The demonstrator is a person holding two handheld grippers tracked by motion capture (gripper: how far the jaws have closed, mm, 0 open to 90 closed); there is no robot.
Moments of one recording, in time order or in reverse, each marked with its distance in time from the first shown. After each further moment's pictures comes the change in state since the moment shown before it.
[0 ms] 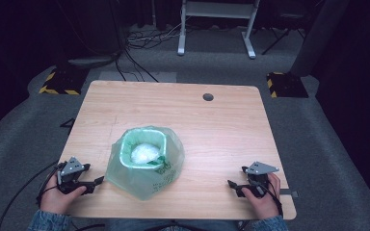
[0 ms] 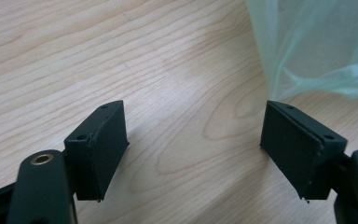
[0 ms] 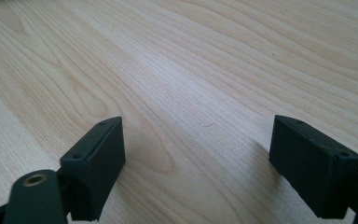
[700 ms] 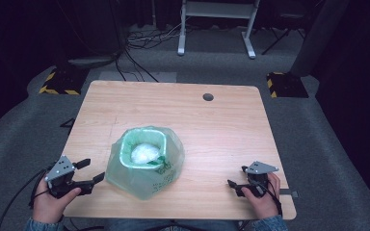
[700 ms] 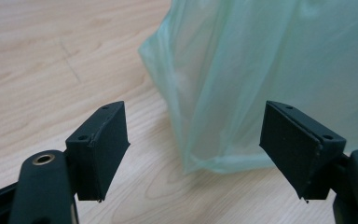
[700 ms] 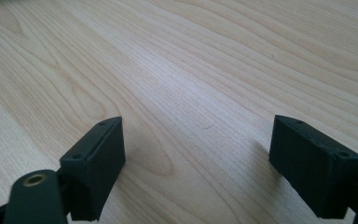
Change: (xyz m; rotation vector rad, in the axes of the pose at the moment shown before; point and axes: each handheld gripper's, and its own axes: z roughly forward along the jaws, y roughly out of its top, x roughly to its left) left arm -0.035 0.030 -0.050 -0.258 -0.046 0.006; right arm 0.000 0.001 0.001 0.000 -0.002 0.001
